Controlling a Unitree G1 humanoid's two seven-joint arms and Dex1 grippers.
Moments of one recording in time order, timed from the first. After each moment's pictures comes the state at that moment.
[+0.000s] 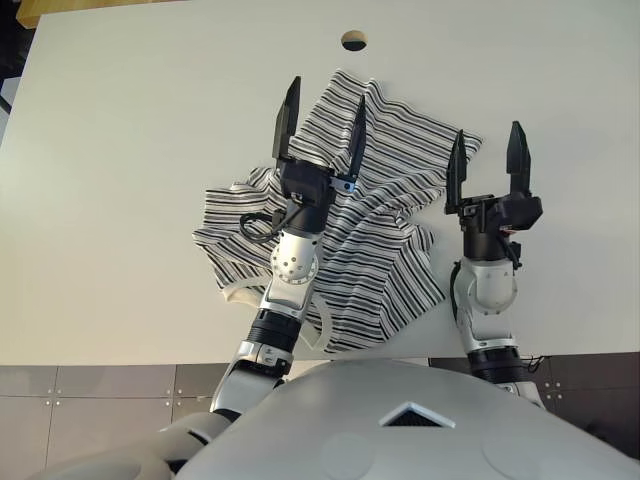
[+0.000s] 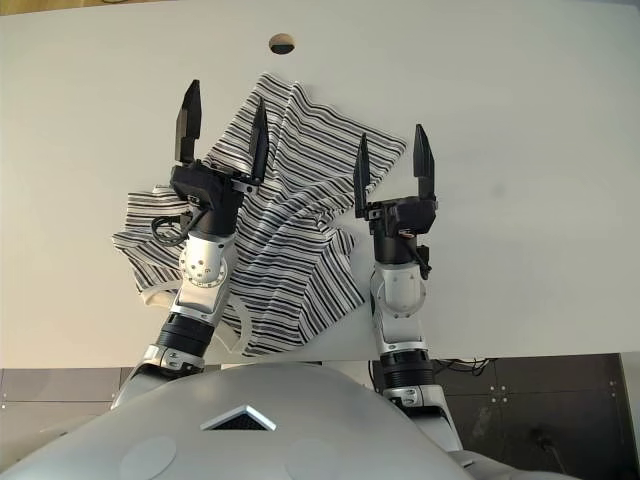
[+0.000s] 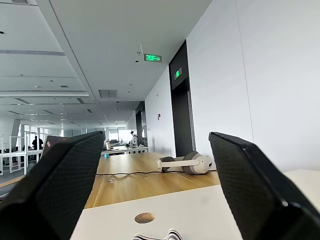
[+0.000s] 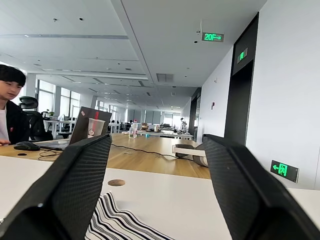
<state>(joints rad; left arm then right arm) -0.03 -0.05 -0.24 0.30 0.13 -0.83 0.05 0.16 -0.04 0.12 0.13 -0.02 -0.79 0.04</state>
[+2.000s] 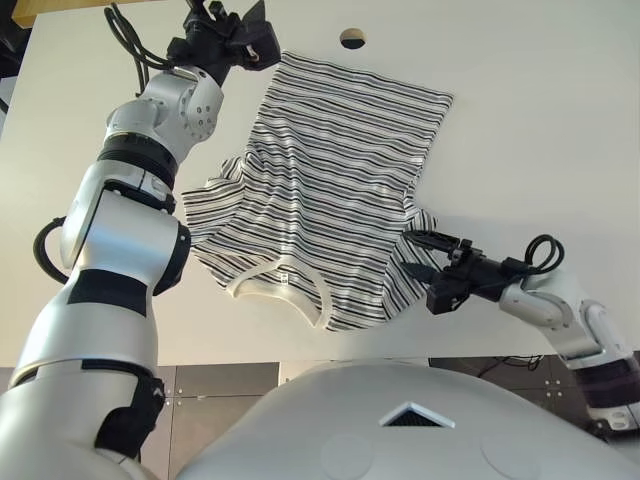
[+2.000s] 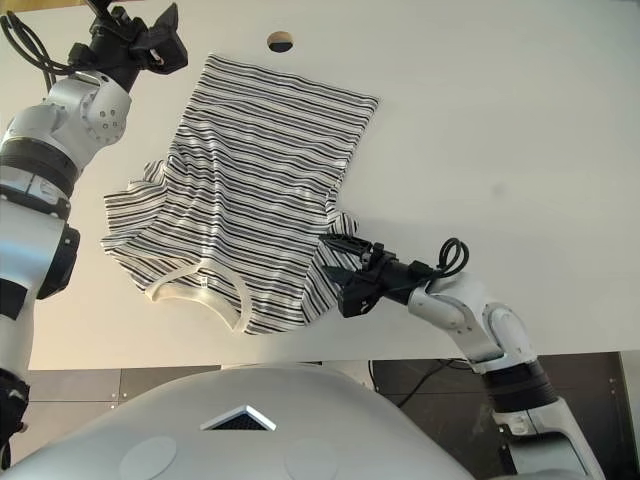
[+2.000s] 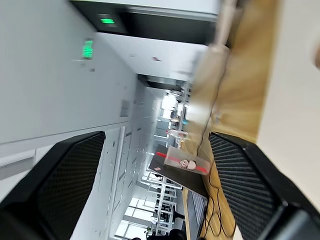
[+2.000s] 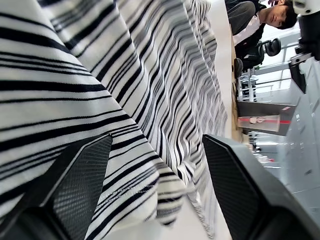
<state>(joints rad) -0.91 0.50 -0.50 1.20 0.72 -0.58 0.45 0.16 -0.70 0.28 -0.13 -0.71 -0.63 0.47</state>
